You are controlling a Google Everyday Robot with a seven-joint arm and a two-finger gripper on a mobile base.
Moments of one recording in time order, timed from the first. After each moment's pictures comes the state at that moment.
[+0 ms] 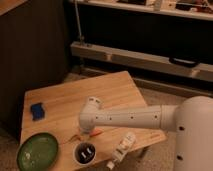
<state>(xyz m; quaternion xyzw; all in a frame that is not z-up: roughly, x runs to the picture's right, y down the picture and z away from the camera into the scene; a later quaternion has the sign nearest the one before) -0.124 0.239 0.810 -0.32 -0.11 0.06 0.94</state>
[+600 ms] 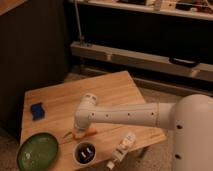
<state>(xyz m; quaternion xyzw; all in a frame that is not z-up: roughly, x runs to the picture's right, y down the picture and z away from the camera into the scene) -0.180 0.216 0.771 -0.31 -0.16 0.02 0.94</state>
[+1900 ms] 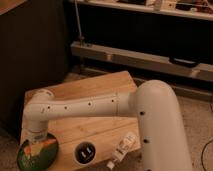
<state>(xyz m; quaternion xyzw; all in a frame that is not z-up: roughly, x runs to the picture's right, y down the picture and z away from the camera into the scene) -0.336 0.253 0.652 -0.40 -0.29 -0.15 0.86</state>
